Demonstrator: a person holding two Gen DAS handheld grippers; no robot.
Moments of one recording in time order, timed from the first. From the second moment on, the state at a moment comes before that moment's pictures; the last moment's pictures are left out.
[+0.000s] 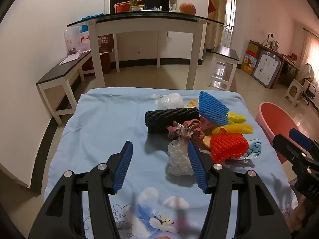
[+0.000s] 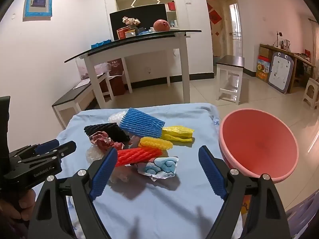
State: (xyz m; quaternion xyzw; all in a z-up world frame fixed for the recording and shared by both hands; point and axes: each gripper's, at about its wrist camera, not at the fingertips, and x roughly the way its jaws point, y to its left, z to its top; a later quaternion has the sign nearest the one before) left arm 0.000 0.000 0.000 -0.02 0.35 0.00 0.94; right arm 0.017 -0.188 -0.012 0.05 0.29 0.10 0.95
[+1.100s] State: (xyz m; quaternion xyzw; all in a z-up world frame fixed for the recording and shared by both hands) left arm -0.001 -0.008 -0.012 -0.05 0.37 -0.04 0.93; right arm 0.023 -0.217 -0.036 0.09 0.31 0.10 0.94
